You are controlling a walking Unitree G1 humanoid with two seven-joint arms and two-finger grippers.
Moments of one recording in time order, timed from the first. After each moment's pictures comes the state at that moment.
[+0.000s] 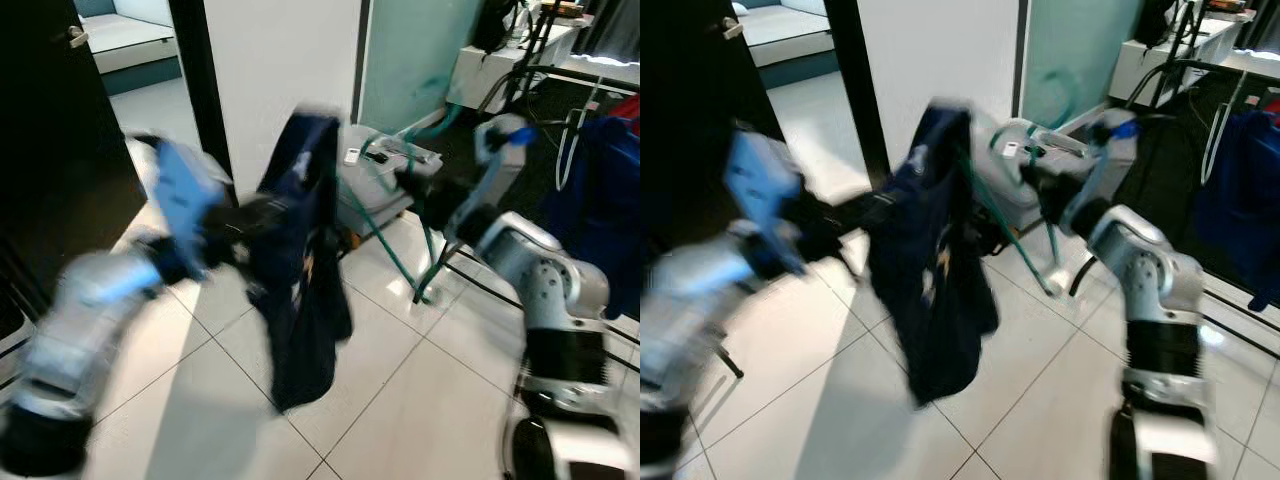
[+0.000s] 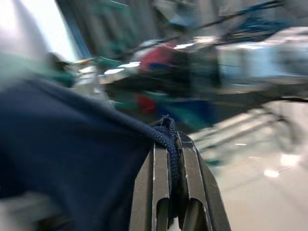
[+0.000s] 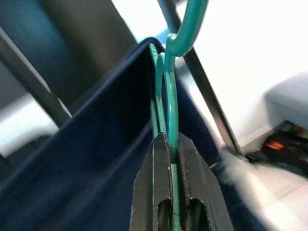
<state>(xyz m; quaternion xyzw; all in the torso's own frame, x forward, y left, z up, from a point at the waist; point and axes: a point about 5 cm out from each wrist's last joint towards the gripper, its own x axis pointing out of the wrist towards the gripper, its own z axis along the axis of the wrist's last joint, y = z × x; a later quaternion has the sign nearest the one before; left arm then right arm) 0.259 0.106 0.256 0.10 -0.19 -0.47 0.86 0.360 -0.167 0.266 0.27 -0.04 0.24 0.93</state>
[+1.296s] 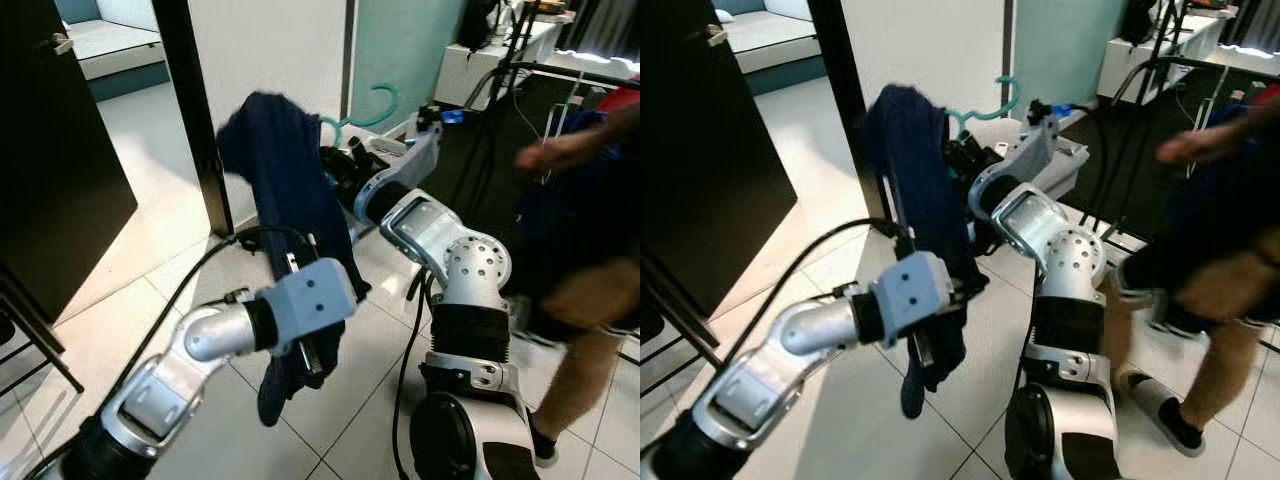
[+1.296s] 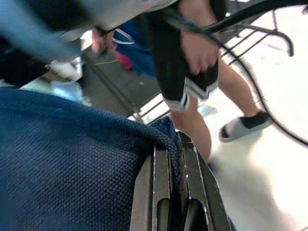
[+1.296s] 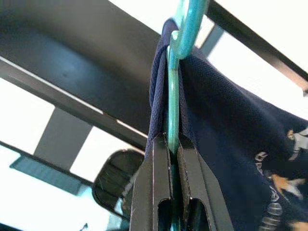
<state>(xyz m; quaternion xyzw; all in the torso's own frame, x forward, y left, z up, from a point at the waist) 0.263 0.081 0.215 0.27 -0.14 -0.46 0.84 0.355 -0.081 0.277 0.46 0.07 0.27 0.84</state>
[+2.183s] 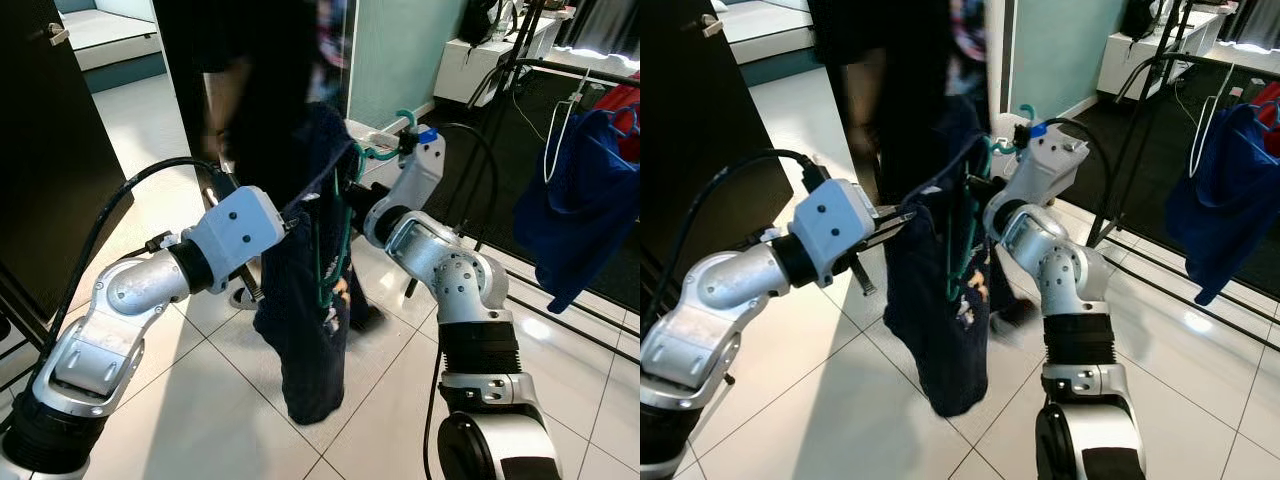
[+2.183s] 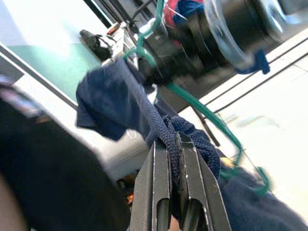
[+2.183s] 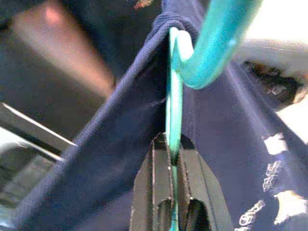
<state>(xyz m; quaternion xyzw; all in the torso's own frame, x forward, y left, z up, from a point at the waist) 0.278 0.129 0.255 0.30 -0.18 -0.36 0.86 0.366 -0.105 0.244 0.35 0.08 0.15 0.92</state>
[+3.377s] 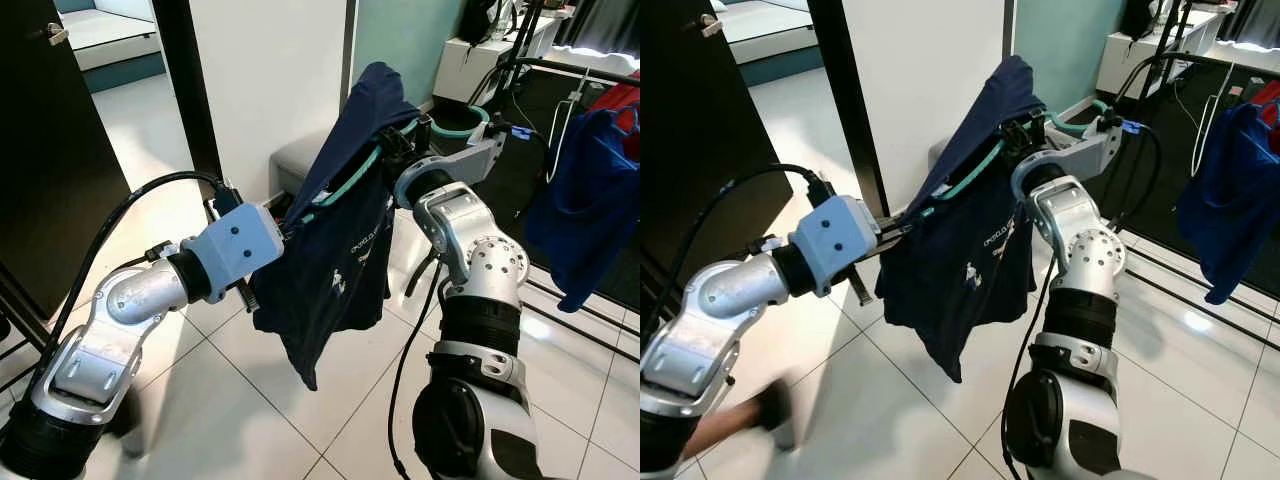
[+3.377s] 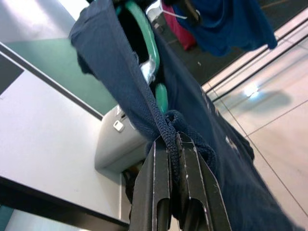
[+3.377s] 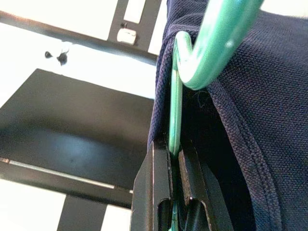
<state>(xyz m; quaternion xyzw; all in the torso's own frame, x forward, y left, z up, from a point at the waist) 0.280 0.135 0.244 0.34 -0.17 -0.35 0.86 0.374 -0.127 0.280 0.60 0.01 0.13 0.79</state>
